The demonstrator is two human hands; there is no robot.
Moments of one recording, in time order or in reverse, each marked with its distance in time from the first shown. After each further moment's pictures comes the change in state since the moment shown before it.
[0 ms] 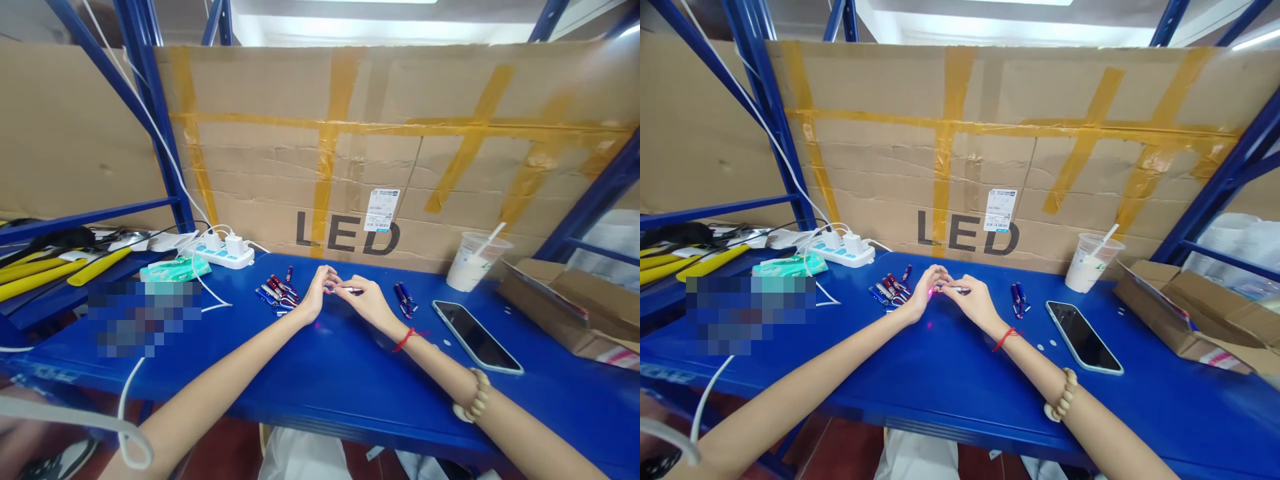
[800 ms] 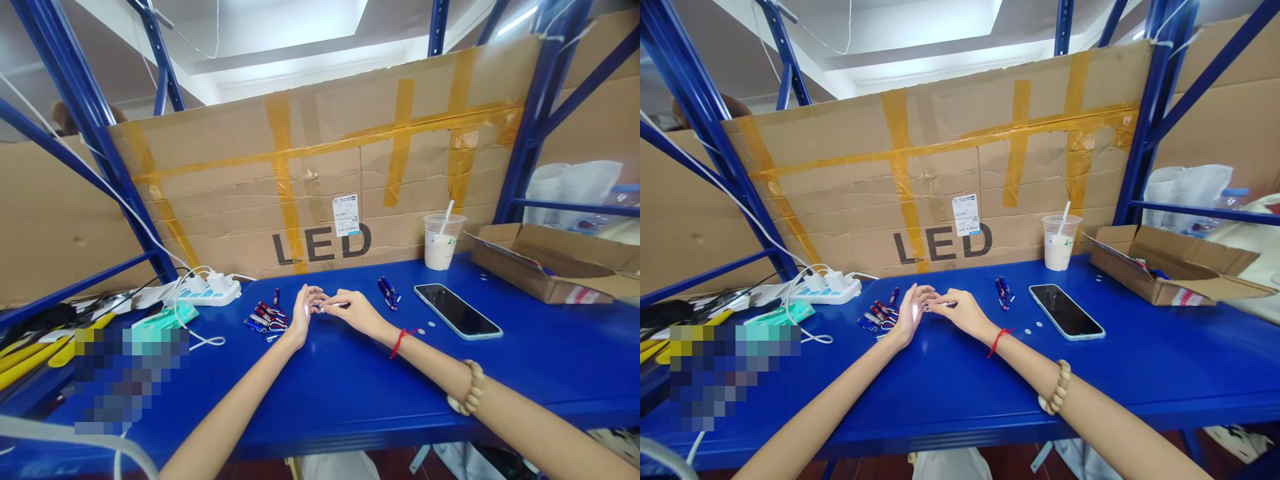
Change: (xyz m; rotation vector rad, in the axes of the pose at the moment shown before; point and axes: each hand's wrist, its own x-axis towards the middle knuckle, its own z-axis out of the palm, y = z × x) left_hand -0.006 -0.004 0.001 0.010 -0.071 -0.044; right_hand -0.016 -0.003 -0.010 0.142 -0.047 0.035
